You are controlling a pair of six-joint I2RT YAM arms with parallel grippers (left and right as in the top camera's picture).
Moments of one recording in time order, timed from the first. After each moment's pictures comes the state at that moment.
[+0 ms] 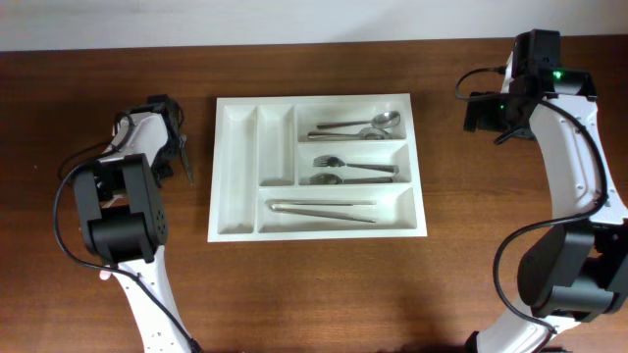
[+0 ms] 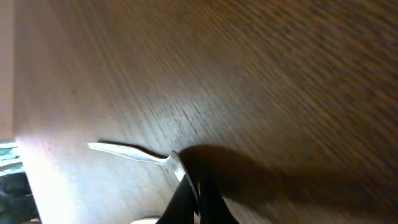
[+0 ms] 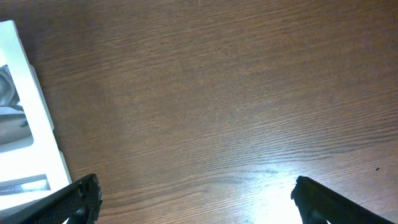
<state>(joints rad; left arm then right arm) 0.12 2.34 1.68 -1.04 -0.74 -0.55 -0.14 1.88 1.72 -0.98 0.08 0.15</state>
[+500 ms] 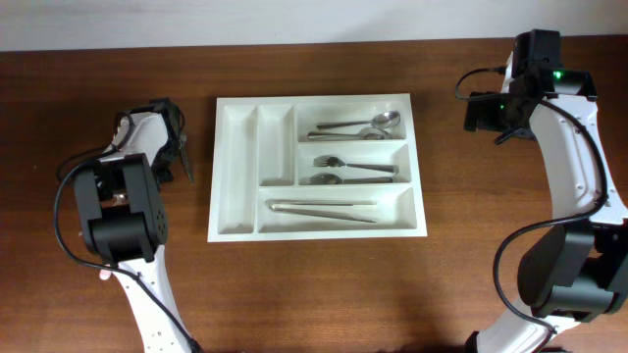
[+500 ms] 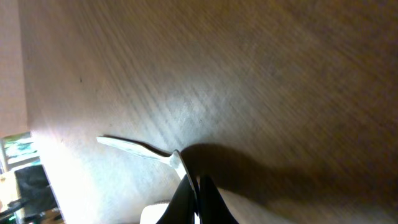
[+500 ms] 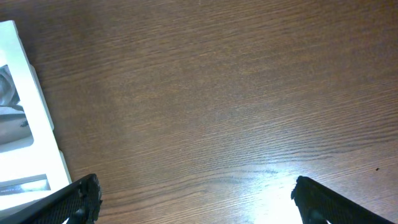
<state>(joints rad) 0.12 2.35 1.70 -1.12 -0.74 -0.54 -0.14 1.88 1.72 -0.98 0.08 0.15</state>
